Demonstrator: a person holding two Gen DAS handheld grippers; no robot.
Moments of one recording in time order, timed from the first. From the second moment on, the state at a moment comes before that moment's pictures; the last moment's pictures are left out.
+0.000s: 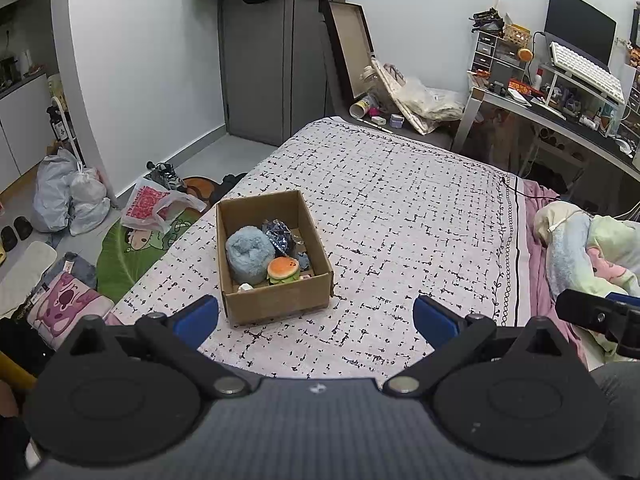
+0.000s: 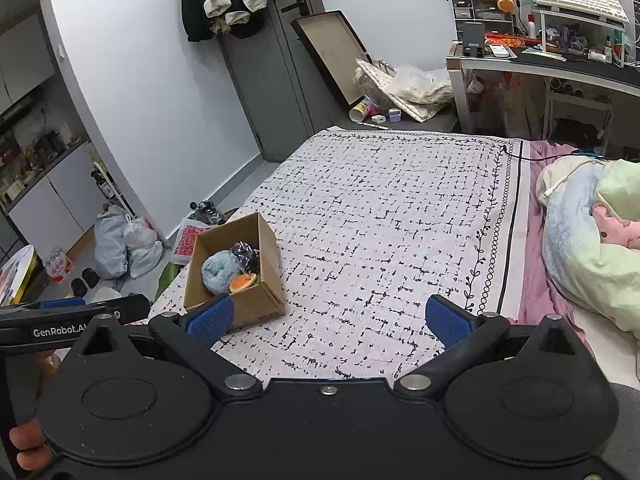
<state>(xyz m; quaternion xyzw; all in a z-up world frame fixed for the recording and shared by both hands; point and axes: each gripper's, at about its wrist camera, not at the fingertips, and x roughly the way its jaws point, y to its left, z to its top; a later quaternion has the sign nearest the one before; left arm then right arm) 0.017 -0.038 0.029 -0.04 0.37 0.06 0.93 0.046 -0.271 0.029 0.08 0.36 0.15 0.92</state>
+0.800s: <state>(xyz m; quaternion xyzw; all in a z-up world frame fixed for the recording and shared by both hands) 0.017 -0.037 0.027 -0.05 0.37 0.05 0.93 0.045 -0.273 0.030 0.08 0.36 0.14 0.92</state>
